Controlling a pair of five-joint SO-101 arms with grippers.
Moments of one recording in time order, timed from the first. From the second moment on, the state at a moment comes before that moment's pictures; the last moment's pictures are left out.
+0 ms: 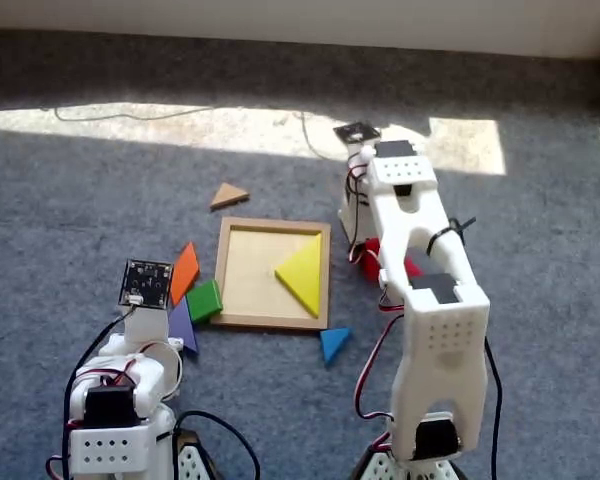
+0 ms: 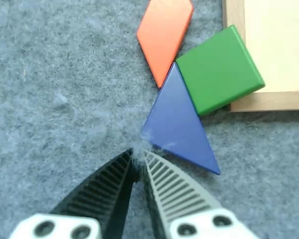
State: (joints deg) left arm -9.4 -102.1 96.0 76.4 -2.4; right arm -13.5 36.7 -18.1 81.5 16.0
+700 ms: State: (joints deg) left arm -9.4 -102.1 96.0 76.4 -2.4; right arm -14.7 15.3 14.5 73.0 20.9
